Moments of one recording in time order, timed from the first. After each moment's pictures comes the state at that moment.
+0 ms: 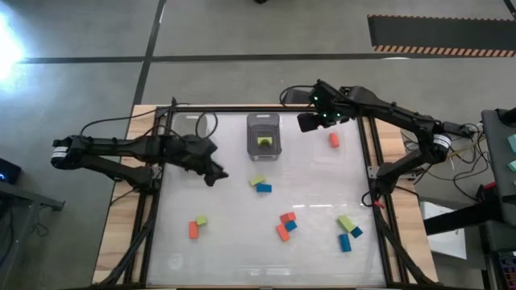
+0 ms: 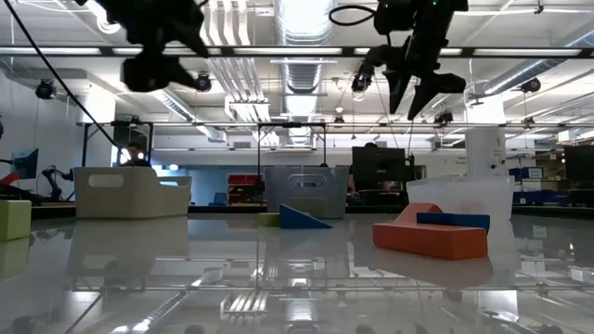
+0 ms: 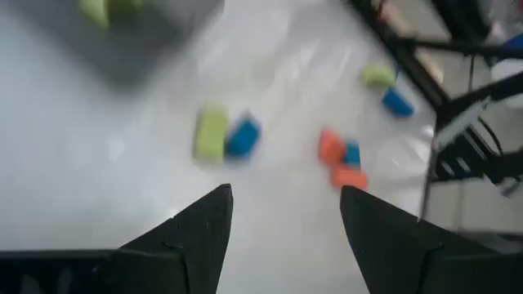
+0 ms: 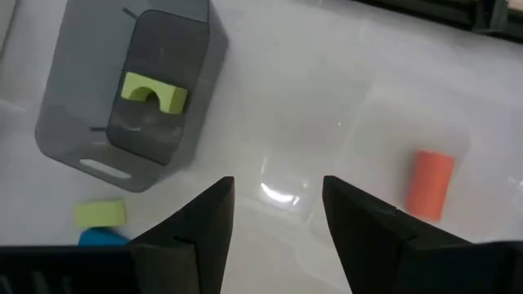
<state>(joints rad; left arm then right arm) 0.04 1.03 0.87 -0.54 0.07 -0.78 -0.55 1.47 1.39 -1.07 0.02 0.68</state>
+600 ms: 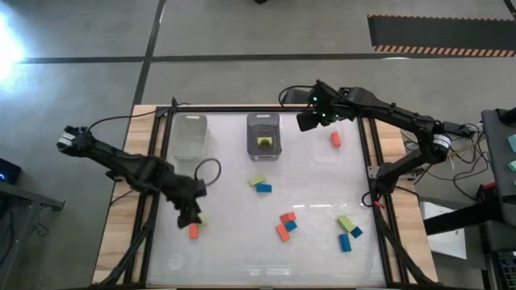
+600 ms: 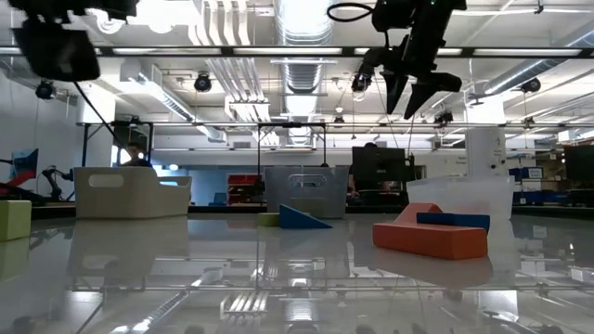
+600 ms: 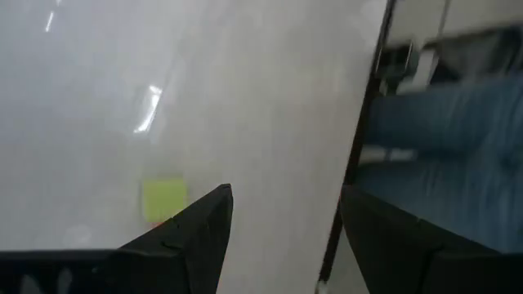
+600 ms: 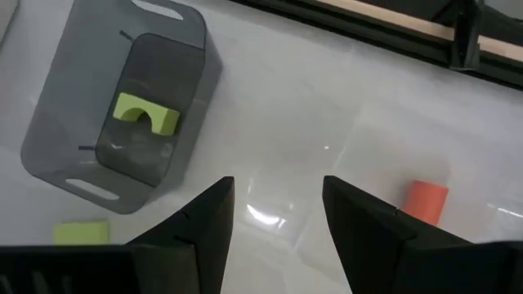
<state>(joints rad) -0.38 1.04 0.86 -0.75 0.23 -0.84 -0.53 1.47 1.39 -1.03 0.10 0.65</state>
